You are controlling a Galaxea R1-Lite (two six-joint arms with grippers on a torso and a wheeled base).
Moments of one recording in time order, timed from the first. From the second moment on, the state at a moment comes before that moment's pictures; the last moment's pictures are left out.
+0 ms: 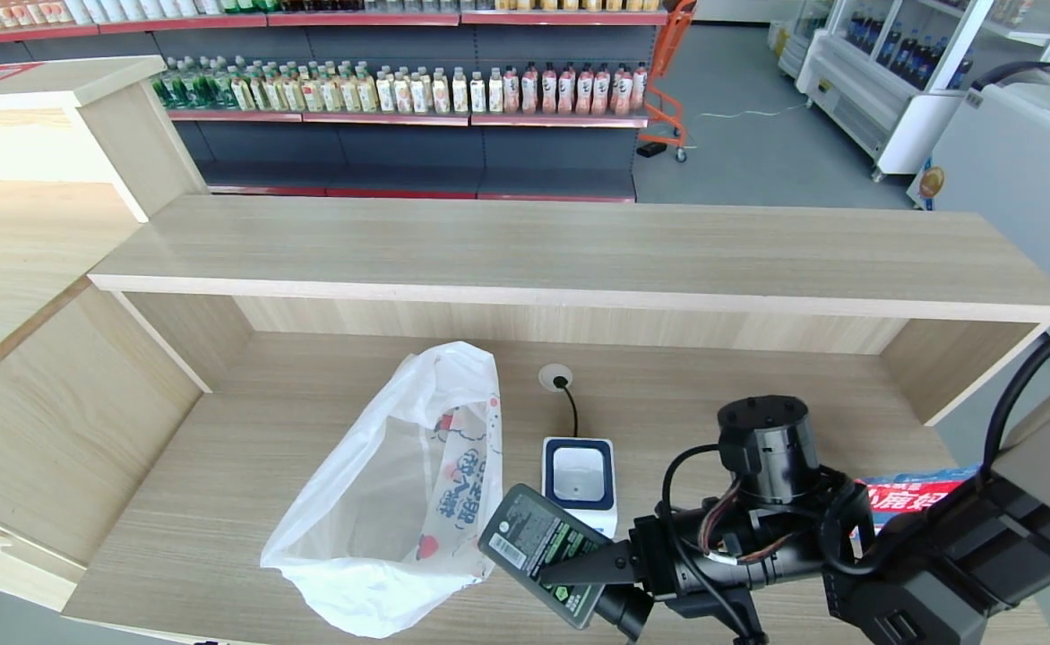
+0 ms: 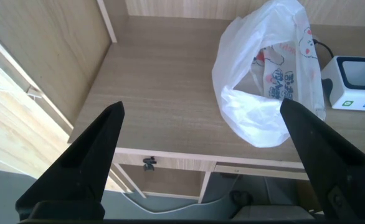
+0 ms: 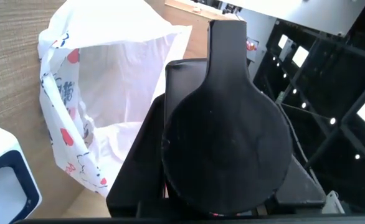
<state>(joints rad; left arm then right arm) 0.00 0.00 0.00 0.00 0.01 0.00 0.65 1.96 -0.61 -0.93 0.88 -2.49</state>
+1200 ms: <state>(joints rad) 0.00 0.00 0.00 0.00 0.01 0.00 0.37 1.38 -0.49 -0.71 0.19 0.43</state>
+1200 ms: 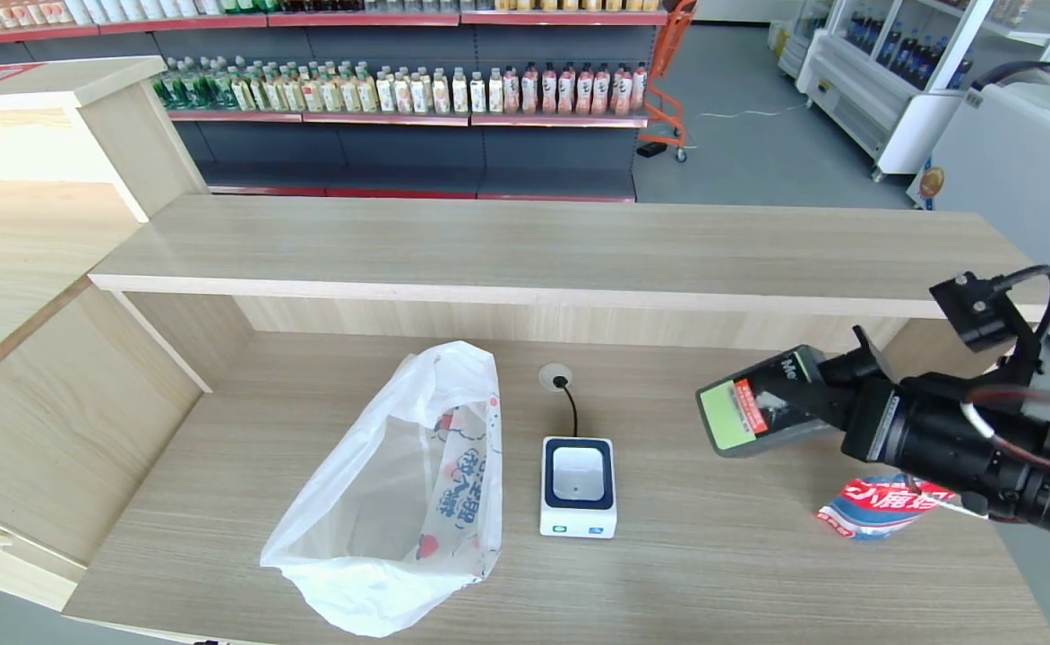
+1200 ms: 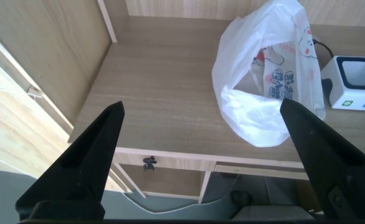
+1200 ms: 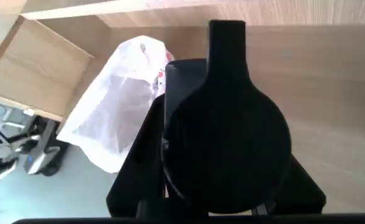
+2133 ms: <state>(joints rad) 0.00 0.00 0.00 0.00 0.01 -0.01 0.37 1.29 -0.42 -0.53 0.16 0.64</state>
